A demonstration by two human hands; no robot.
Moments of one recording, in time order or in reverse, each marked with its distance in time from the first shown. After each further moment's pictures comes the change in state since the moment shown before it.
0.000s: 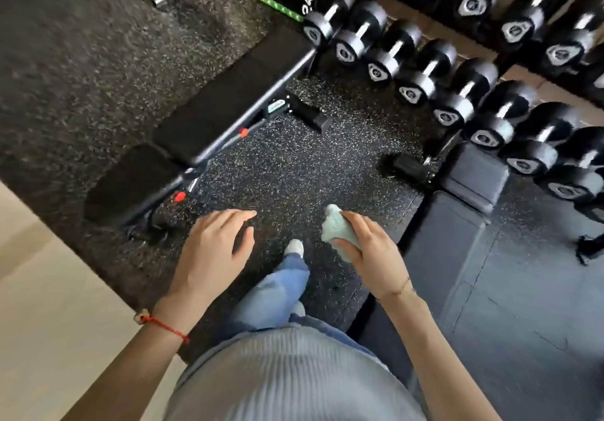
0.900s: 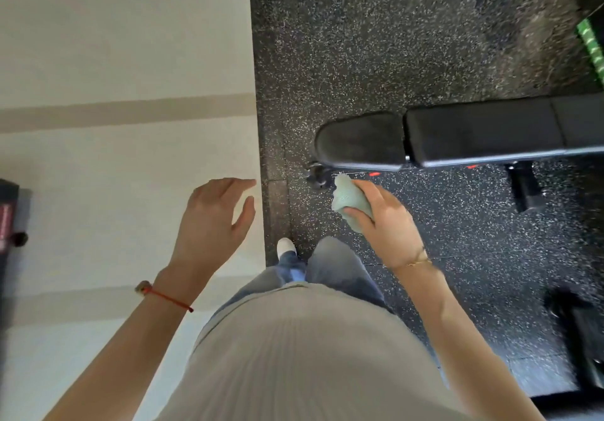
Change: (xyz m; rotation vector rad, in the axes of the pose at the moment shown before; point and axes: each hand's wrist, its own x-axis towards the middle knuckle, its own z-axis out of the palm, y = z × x) left_hand -0.264 -0.340 -0.178 0.084 0.373 -0.758; right_hand 0.111 -0.424 0.262 -0.031 -0.495 -0.600
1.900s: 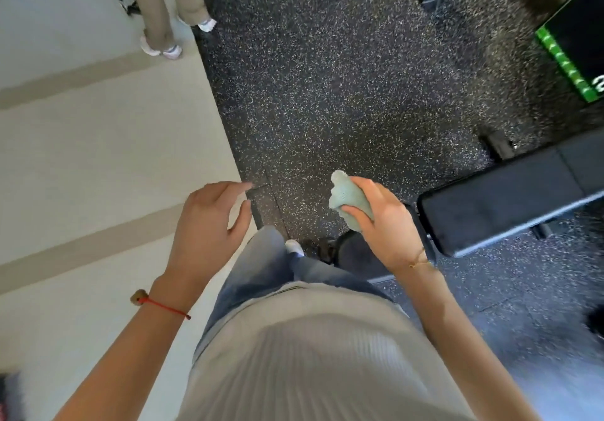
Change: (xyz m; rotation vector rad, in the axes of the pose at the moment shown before) left_hand 0.490 -0.140 -0.020 -0.022 -0.107 0.229; right_hand 0.436 -0.046 -0.056 0.061 0.170 0.218
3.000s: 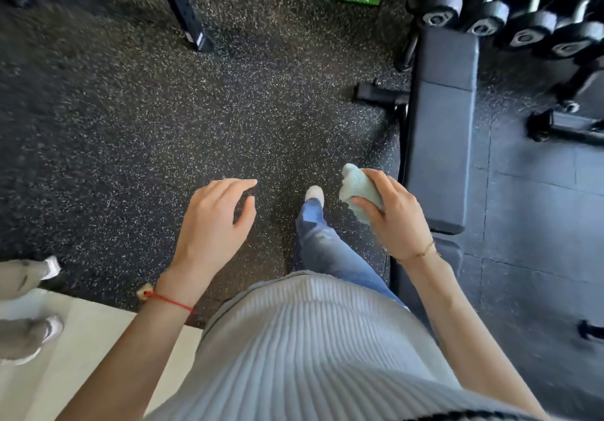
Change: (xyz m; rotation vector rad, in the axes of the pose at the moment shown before) left_hand 0.574 0.095 0.107 -0.059 -0.437 0.879; right_hand 0.291 0.094 -0.113 0.108 0.641 0.734
